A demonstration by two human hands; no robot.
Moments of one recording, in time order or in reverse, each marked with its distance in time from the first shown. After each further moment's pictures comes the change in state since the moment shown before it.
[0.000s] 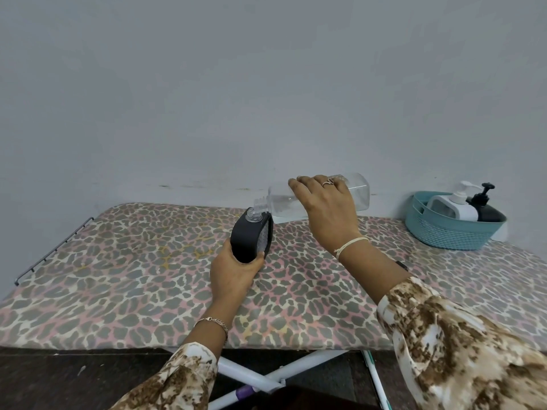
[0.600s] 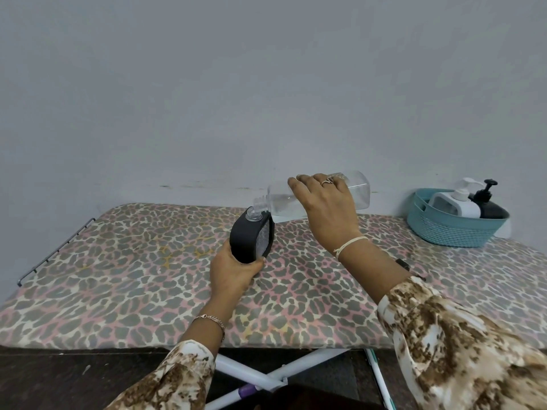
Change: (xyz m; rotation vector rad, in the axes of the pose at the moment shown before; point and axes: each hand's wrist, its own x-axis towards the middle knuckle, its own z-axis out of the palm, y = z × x) left_hand 0.006 -0.001 -0.003 -0.011 -0.099 -0.120; right_hand -0.001 0.000 0.000 -0.026 0.008 -0.007
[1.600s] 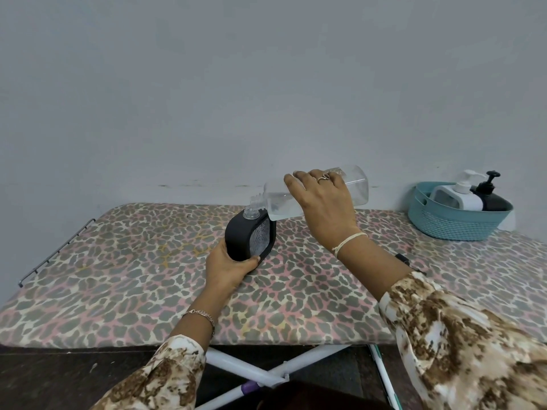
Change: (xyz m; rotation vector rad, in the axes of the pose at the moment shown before) left_hand 0.009 -0.009 -0.004 -0.131 -0.092 -0.091; right_hand -0.002 0.001 -0.003 -0.034 -0.021 -0.012
